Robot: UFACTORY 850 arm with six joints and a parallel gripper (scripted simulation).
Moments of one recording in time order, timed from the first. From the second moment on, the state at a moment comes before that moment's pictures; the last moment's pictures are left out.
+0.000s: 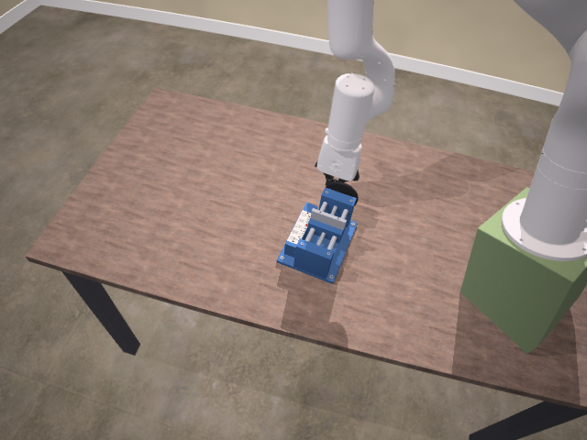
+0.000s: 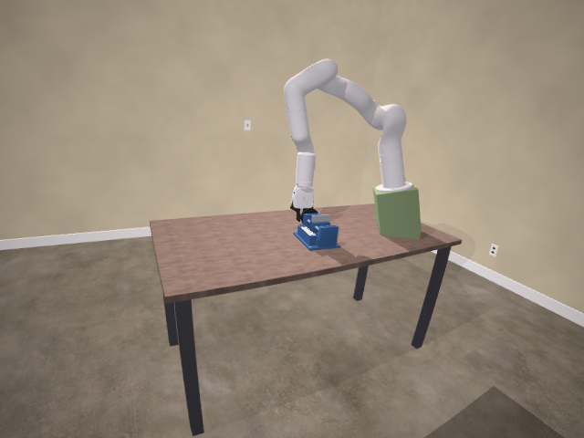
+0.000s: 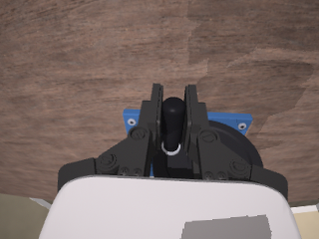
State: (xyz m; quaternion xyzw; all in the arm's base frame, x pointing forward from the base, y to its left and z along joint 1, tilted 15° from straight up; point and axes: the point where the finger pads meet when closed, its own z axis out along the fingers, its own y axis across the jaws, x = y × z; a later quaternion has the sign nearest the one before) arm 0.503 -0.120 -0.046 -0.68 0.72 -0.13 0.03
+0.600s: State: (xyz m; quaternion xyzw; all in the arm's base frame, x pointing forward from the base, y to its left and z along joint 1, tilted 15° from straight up) arm 0.499 -0.121 -0.056 -0.68 0.72 -0.13 0.03
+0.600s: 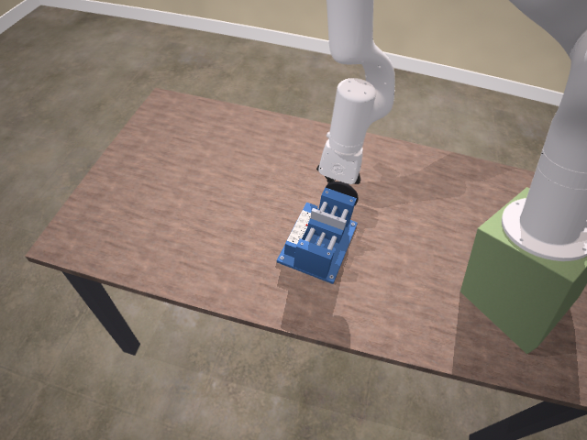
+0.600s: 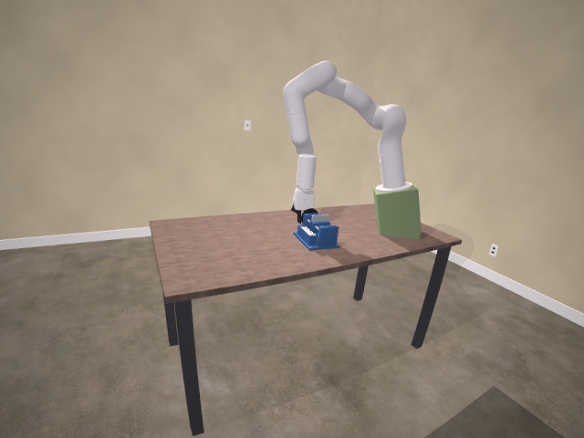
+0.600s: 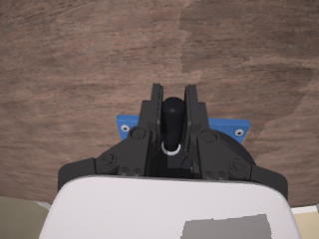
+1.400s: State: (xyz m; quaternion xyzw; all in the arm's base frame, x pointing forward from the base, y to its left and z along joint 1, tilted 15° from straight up) arm 0.478 -0.121 -0.073 -0.68 0.72 -0.12 0.03
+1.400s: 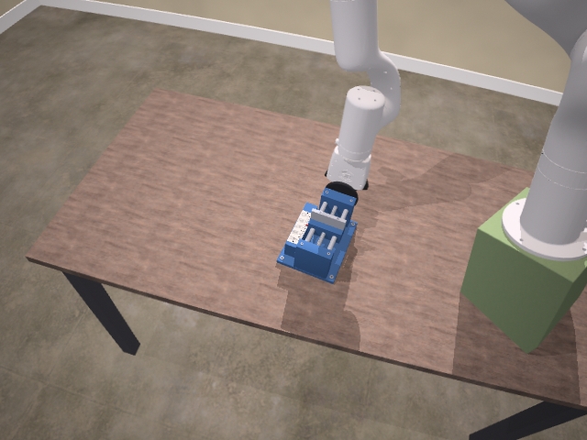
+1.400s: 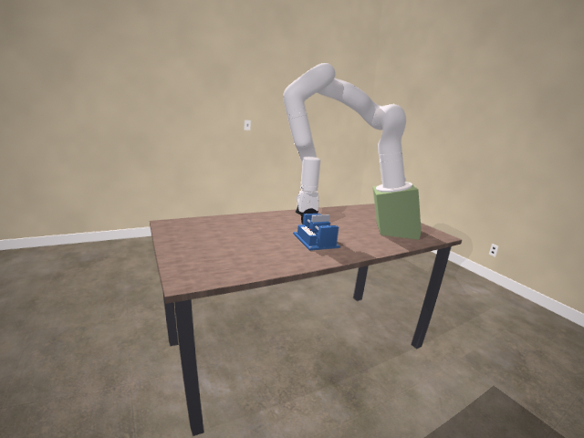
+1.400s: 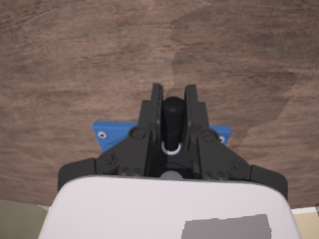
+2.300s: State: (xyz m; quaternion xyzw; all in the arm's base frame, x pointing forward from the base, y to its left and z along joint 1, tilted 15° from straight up) arm 0.442 -0.117 -0.057 -0.68 0.72 -0.12 0.03
